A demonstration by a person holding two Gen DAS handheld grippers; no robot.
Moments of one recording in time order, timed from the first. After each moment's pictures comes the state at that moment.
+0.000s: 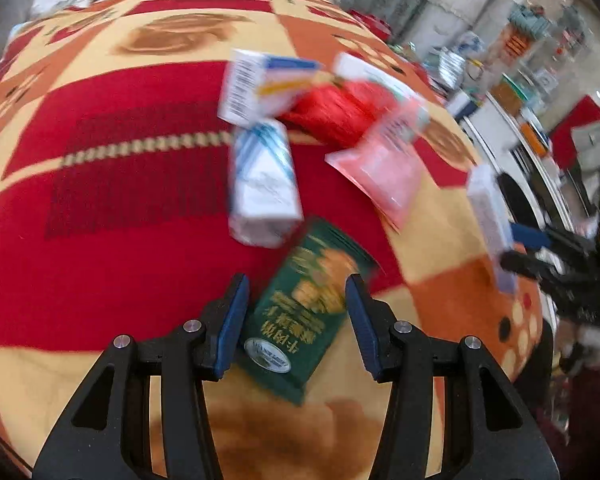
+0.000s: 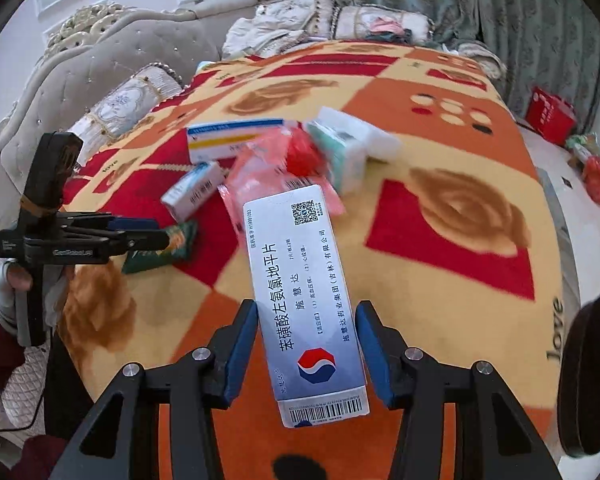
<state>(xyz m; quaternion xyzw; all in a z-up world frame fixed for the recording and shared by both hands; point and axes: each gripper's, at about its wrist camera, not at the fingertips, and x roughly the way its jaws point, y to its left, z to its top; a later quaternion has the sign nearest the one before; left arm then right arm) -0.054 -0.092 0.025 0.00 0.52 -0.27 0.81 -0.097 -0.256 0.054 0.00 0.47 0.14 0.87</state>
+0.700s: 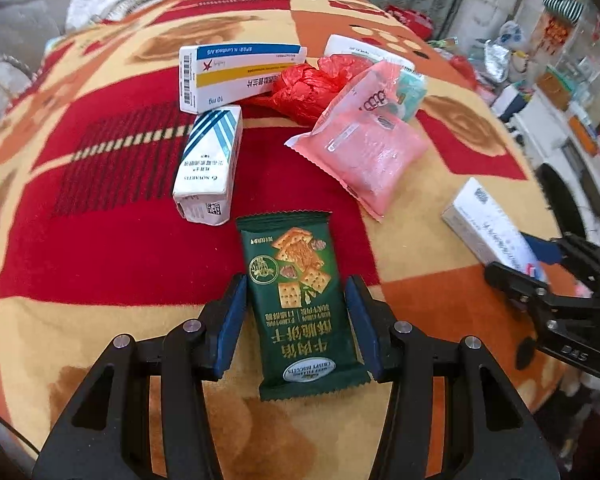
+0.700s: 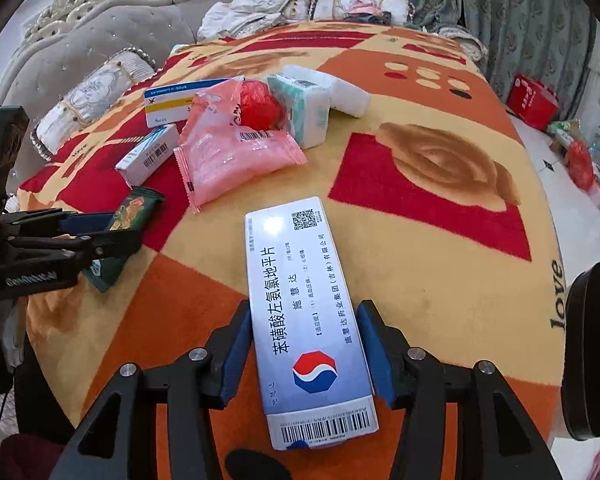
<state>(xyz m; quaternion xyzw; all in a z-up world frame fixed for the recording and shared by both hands) -0.080 -0.150 0.022 0.04 0.51 -0.16 0.84 -0.097 -0.264 0.019 -0.01 0.49 0.10 0.87</state>
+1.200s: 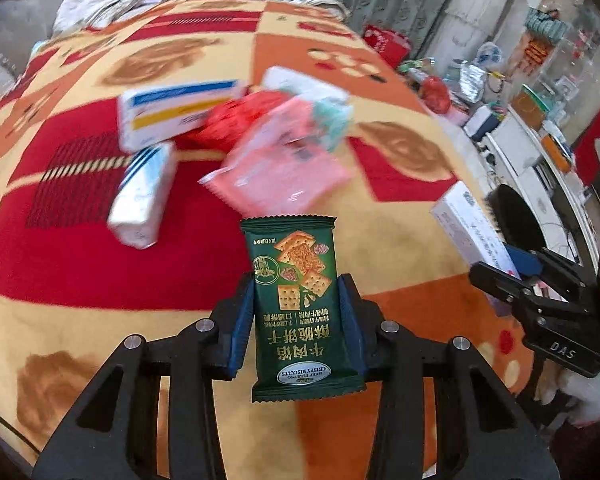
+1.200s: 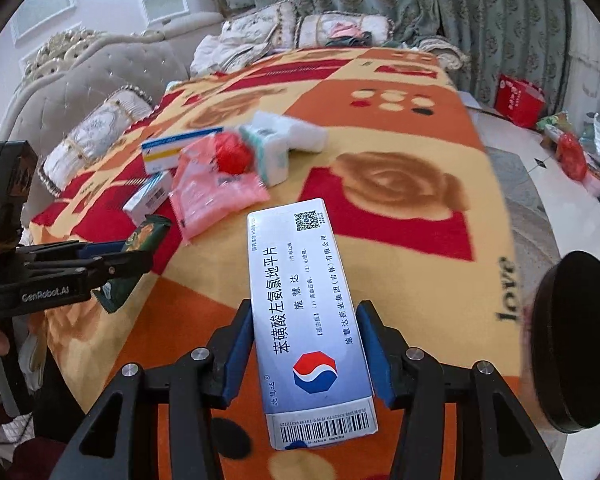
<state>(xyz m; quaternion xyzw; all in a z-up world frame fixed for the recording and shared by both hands) -0.095 -0.190 0.056 0.00 0.49 -0.21 0.84 -0.119 -0.313 0.052 0.03 0.45 0.09 0.89</state>
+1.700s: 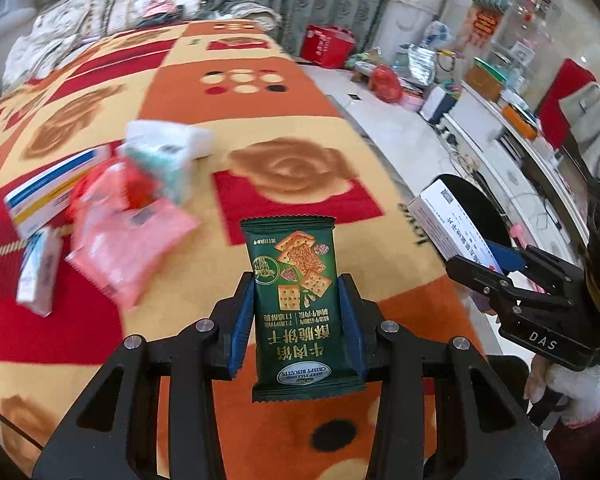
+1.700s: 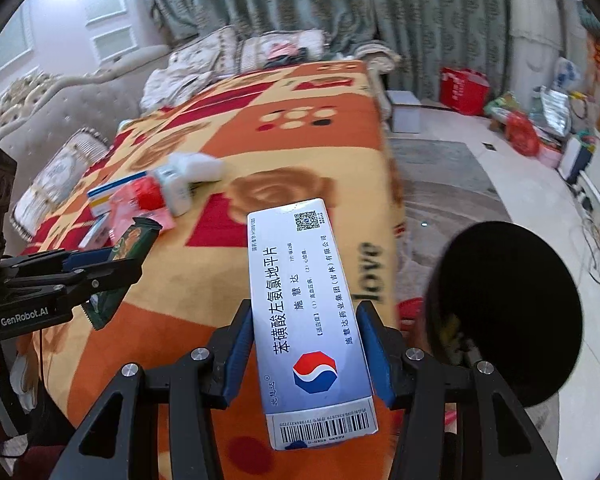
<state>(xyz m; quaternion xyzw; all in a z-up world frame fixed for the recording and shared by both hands) -0.108 -0.304 0.081 0.04 0.46 -0.28 0.84 -0.151 -0.410 0.071 0.07 0.43 0.01 0.90</state>
